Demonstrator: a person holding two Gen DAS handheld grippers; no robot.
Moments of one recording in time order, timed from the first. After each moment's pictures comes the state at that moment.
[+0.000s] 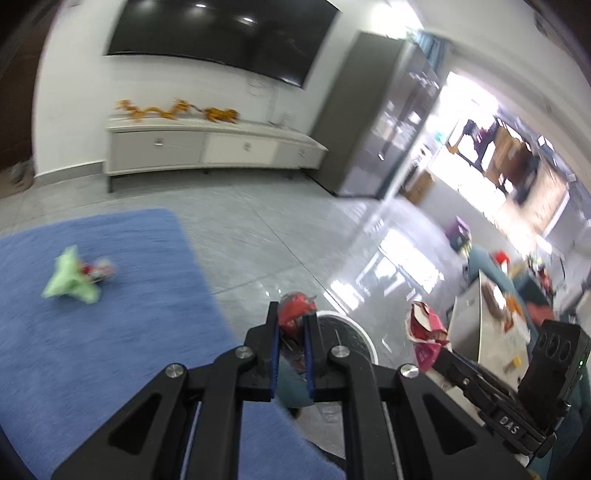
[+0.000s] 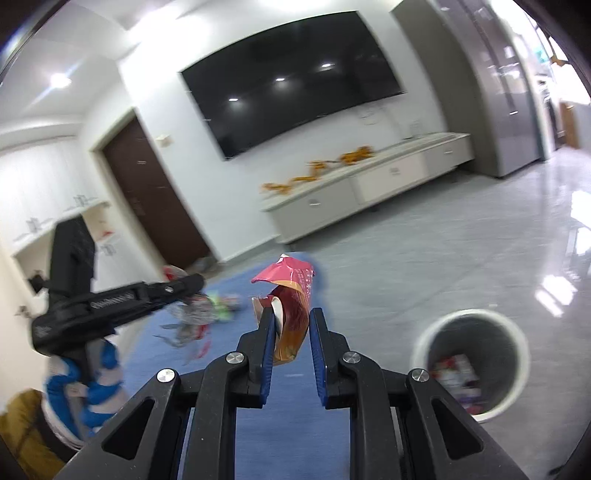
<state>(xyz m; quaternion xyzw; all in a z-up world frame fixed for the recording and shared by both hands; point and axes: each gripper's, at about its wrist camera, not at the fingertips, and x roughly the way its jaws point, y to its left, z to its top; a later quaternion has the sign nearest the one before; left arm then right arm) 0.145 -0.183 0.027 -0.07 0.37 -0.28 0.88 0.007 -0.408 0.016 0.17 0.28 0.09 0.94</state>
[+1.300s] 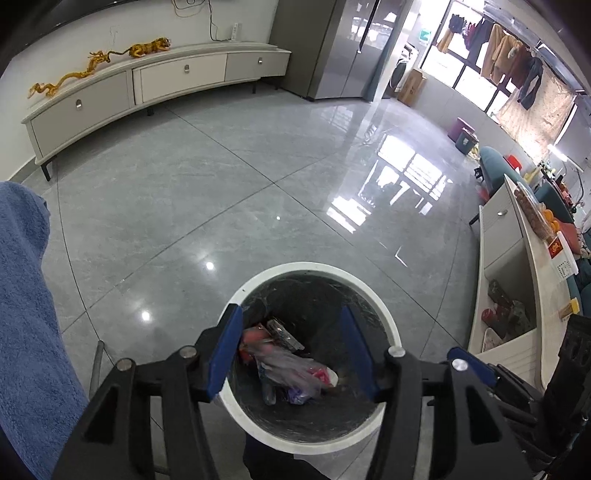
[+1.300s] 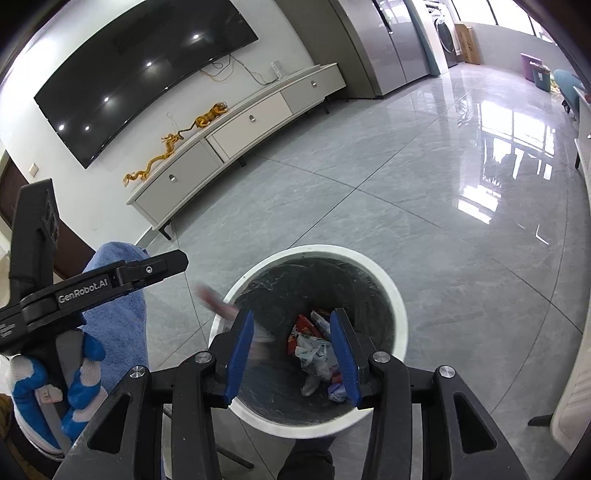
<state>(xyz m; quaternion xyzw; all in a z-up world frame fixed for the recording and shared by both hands) 0.242 -0.444 -0.160 0.05 0.48 -0.31 0.82 0.038 -0.590 -0.140 0.27 0.38 -0.07 0.88</state>
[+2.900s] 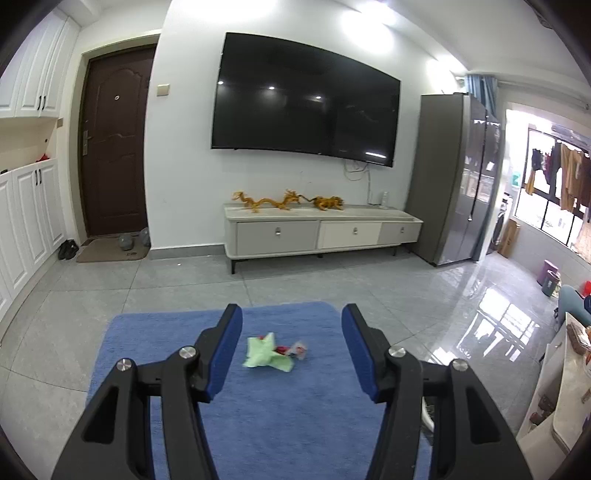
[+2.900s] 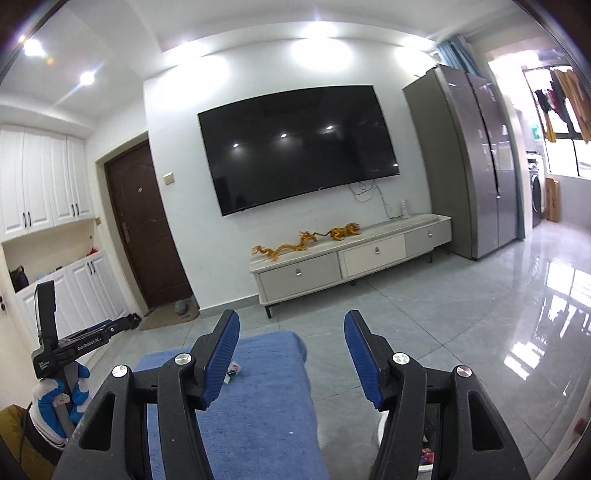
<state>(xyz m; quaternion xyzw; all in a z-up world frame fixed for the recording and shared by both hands) 0.104 0.023 0.122 -0.03 0.23 -0.07 0.97 -0.042 -0.336 0.162 0.10 0.17 0.08 0.98</state>
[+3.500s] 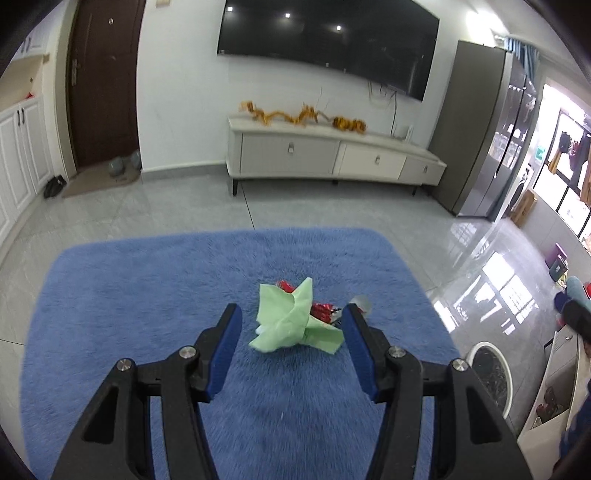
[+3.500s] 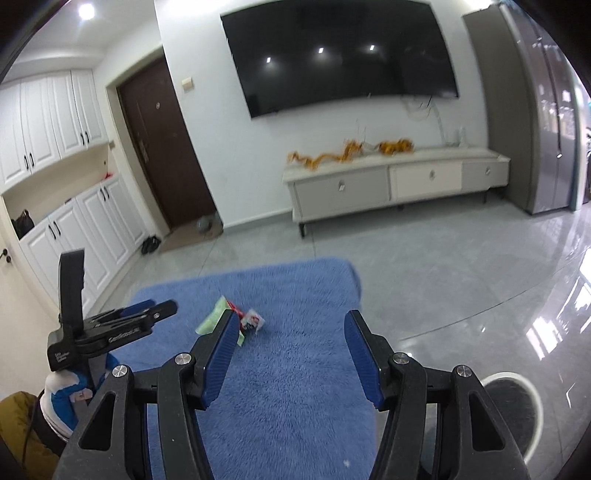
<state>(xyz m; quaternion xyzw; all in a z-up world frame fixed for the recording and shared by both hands) 0.285 0.031 -0.052 -0.05 0.38 -0.07 0.92 0.163 -0.234 0.015 0.07 0.33 0.17 0.93</state>
